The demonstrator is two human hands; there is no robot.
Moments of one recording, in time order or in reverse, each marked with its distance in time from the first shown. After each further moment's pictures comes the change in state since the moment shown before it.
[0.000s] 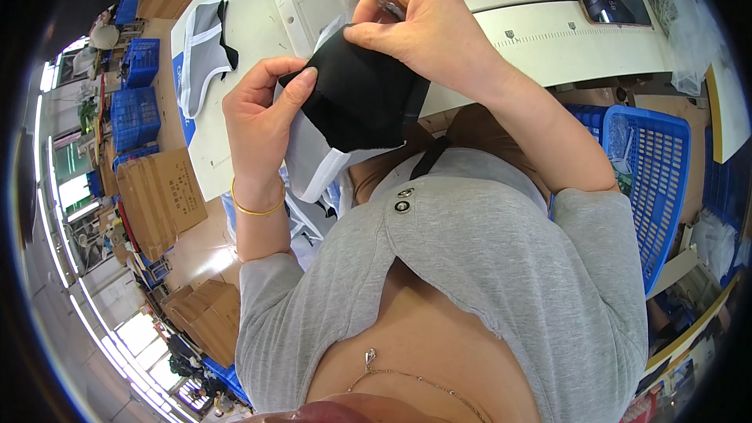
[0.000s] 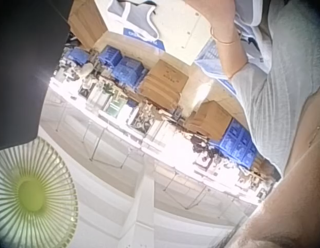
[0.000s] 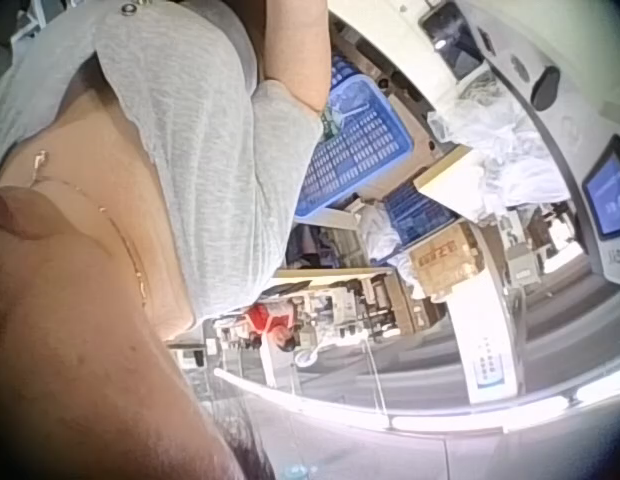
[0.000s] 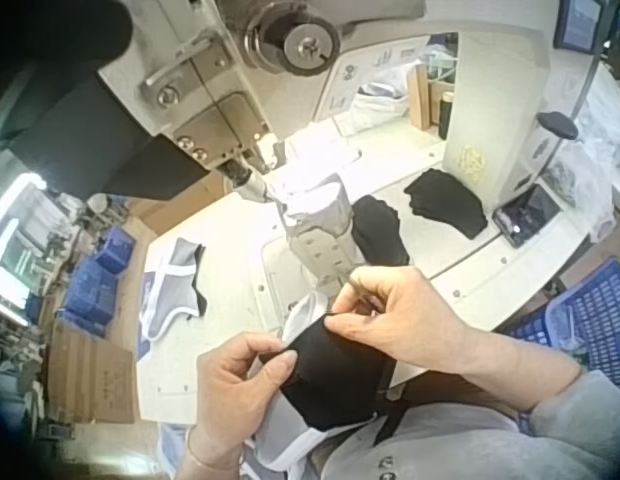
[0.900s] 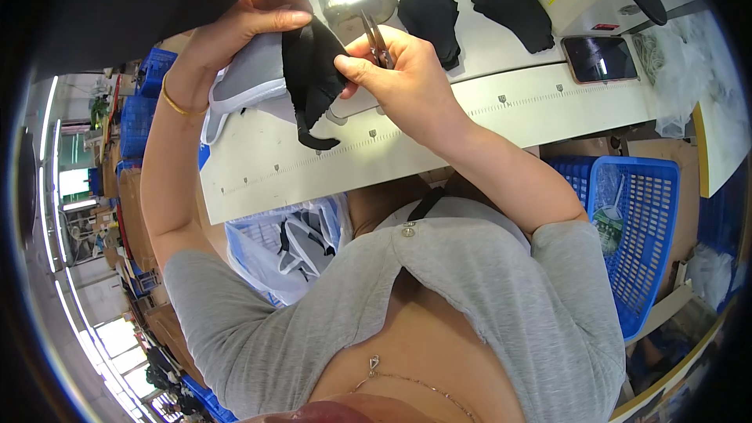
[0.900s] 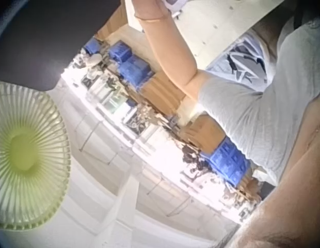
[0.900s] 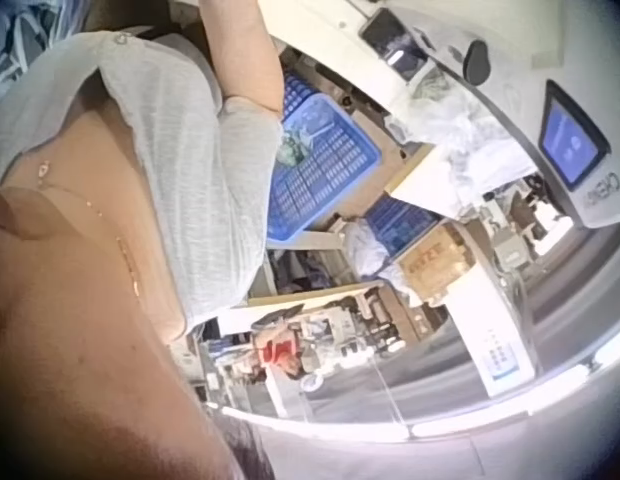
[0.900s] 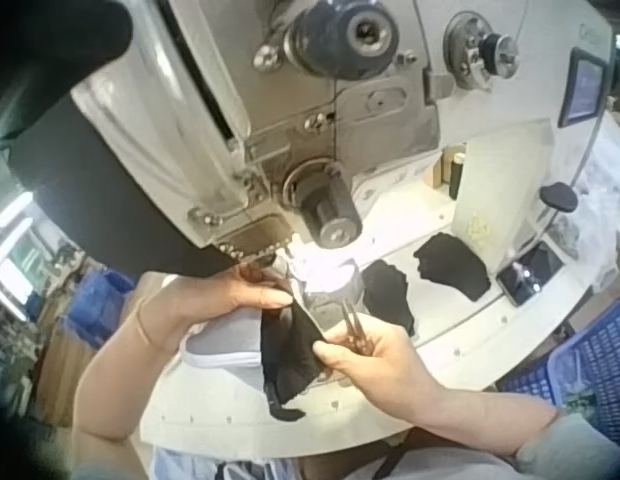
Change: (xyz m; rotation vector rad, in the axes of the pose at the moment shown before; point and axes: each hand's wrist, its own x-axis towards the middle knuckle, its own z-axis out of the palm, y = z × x) left_hand 0.161 0.068 -0.047 0.202 -0.597 0.084; right_hand 0.019 -0.021 0.014 0.538 0.020 0.122
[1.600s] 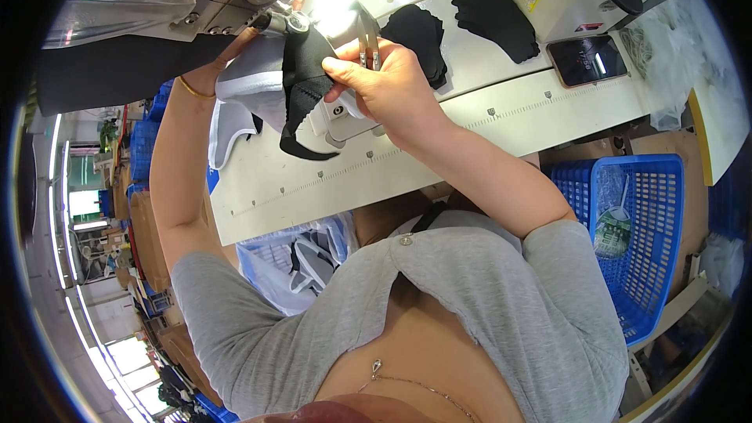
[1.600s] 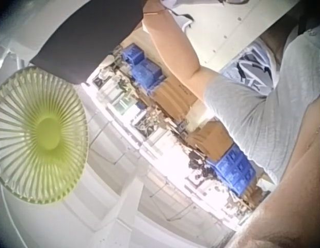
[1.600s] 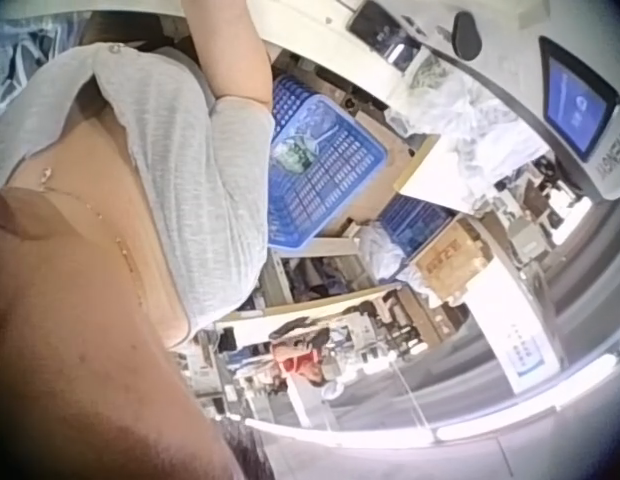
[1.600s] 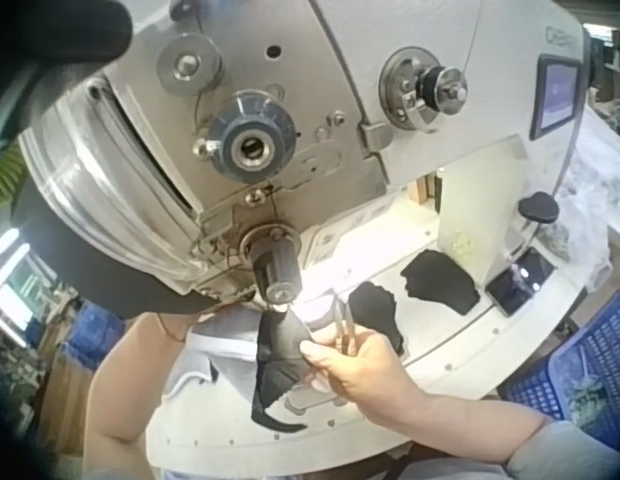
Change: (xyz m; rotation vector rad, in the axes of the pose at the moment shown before) left_hand 0.062 -0.043 -0.055 0.283 0.355 -0.118; right_hand 0.017 -0.006 0.001 0.215 0.101 0.023
